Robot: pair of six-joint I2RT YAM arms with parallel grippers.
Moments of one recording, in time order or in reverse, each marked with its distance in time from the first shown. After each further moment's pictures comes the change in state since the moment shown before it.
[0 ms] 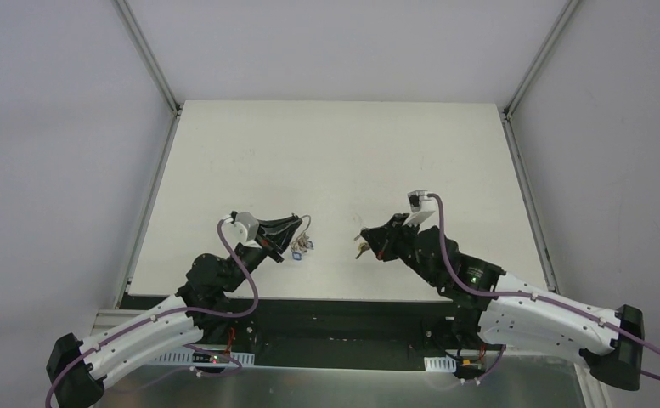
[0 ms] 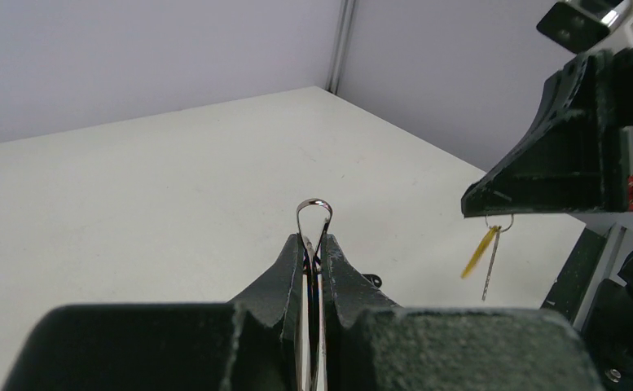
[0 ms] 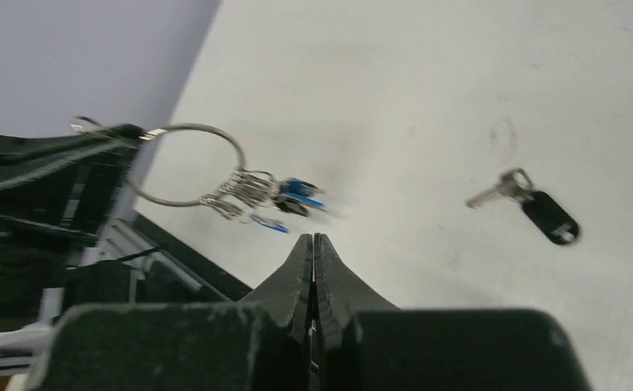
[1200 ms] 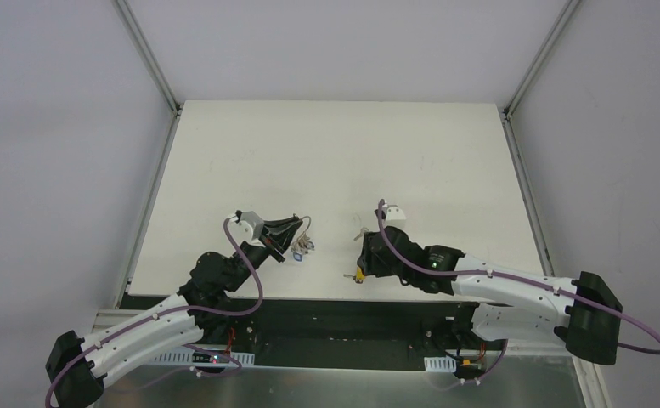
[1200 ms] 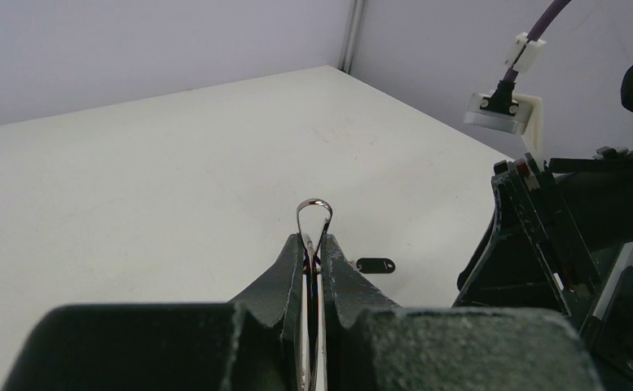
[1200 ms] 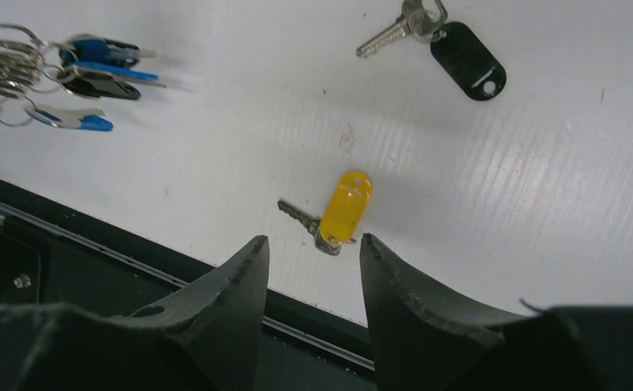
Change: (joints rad) left arm 0.000 0.028 0.000 -0.024 -0.022 0.015; right arm 0.001 0.320 0.073 -0.358 -0.012 0.067
